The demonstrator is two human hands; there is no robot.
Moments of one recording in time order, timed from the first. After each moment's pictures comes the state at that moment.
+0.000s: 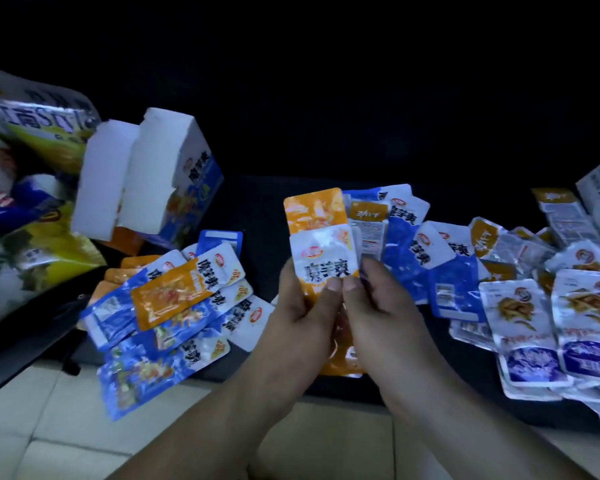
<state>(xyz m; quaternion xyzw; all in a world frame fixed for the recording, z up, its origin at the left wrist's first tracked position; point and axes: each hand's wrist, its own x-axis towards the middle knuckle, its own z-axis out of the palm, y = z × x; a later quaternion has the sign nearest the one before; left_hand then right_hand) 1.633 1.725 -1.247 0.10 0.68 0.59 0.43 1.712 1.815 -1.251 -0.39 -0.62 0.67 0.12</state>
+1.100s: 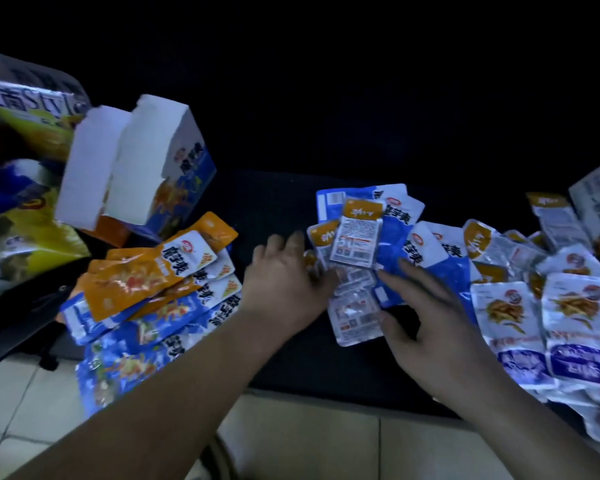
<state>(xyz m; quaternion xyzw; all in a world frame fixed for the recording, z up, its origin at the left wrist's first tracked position) 1.581 1.758 -1.298 0.35 0.91 0.12 0.18 1.773 1.869 -1.283 -0.34 -0.87 0.35 0.01</state>
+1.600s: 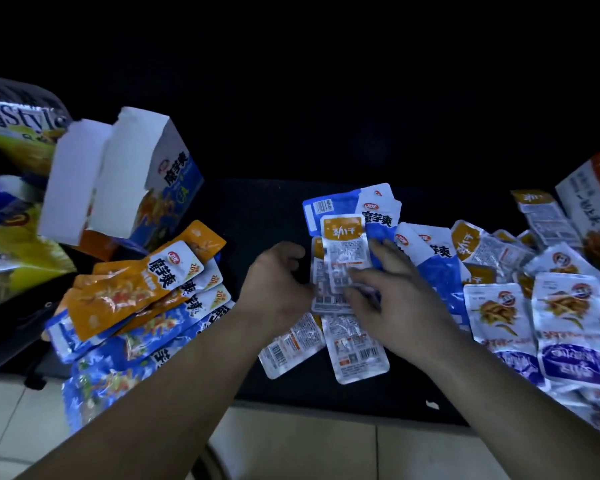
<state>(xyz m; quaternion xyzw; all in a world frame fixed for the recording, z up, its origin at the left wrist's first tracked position) 1.583 1.773 -1.291 0.21 0.86 0.33 0.32 1.734 1.894 -1.324 -0.27 -0.91 0.30 0.06</state>
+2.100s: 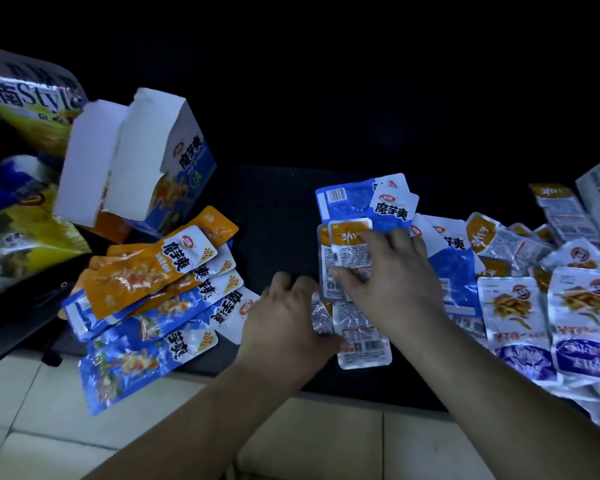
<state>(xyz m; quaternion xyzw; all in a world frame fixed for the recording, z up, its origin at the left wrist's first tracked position) 1.625 1.728 -1.291 0.34 0.90 0.12 0.24 1.702 1.880 -1.314 -0.37 -0.92 0.15 0.03</state>
